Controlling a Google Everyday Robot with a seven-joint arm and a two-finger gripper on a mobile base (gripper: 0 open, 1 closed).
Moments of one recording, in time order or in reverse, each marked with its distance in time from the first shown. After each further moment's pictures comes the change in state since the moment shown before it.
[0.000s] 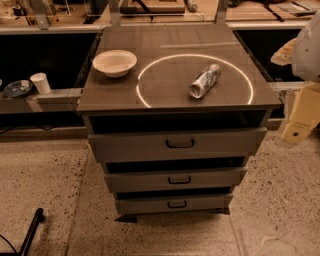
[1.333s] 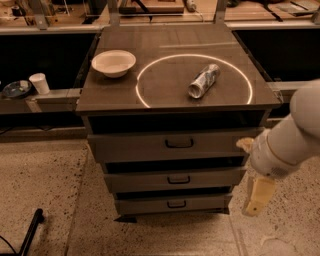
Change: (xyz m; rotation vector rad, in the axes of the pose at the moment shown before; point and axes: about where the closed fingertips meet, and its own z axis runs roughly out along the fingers) arm 0.044 0.069 0.204 -0.176 -0.098 -0.032
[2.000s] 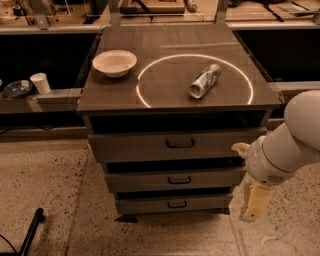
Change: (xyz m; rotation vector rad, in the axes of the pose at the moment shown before) arm -0.002 0.013 0.016 0.006 0.004 -0.046
